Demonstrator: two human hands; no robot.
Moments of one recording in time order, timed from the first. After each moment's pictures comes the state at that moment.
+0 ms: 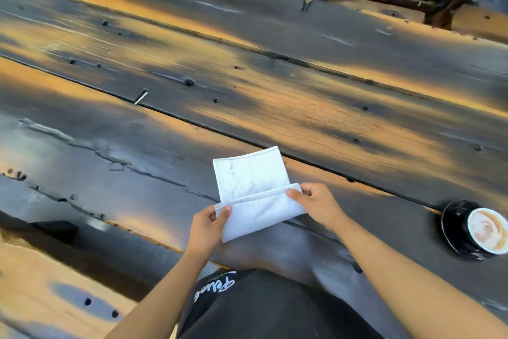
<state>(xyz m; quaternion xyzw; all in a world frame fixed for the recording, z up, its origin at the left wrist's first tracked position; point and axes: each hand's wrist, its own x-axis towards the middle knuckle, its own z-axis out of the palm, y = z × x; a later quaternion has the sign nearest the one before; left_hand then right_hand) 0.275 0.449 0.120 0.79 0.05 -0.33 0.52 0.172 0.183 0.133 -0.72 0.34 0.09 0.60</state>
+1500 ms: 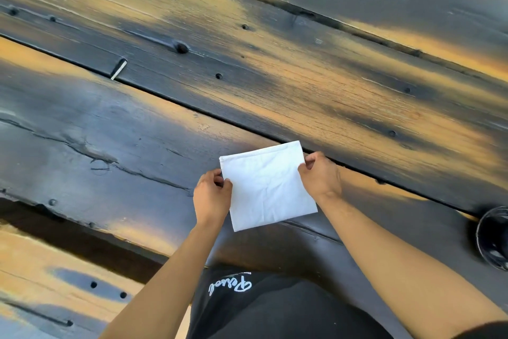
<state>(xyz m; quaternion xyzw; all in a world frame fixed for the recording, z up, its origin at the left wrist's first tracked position) 0.378 0.399 0.070 0.90 0.06 -0.28 0.33 0.282 0.174 0.071 -0.79 0.51 0.13 0.32</state>
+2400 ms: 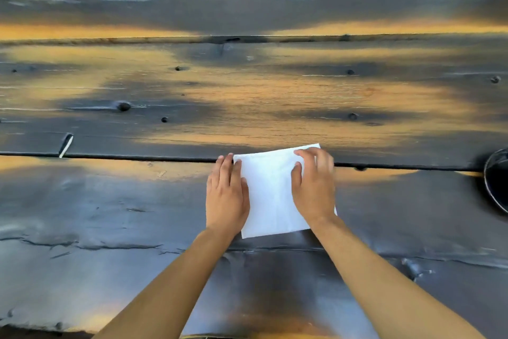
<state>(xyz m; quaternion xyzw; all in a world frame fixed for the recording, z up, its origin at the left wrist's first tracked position) 0.369 0.303 0.025 0.88 -0.43 -0.08 0.18 0.236 0.168 0.042 -0.83 0.47 -0.21 0.22</state>
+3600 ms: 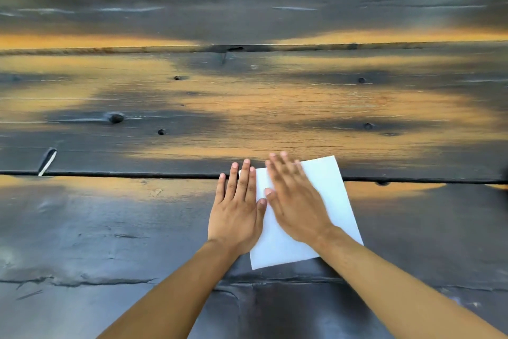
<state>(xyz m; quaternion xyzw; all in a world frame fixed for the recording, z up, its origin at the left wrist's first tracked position) 0.390 0.300 -0.009 0.84 -0.53 -0.11 0.02 0.273 0.178 0.010 -0.95 0.28 0.01 0.15</state>
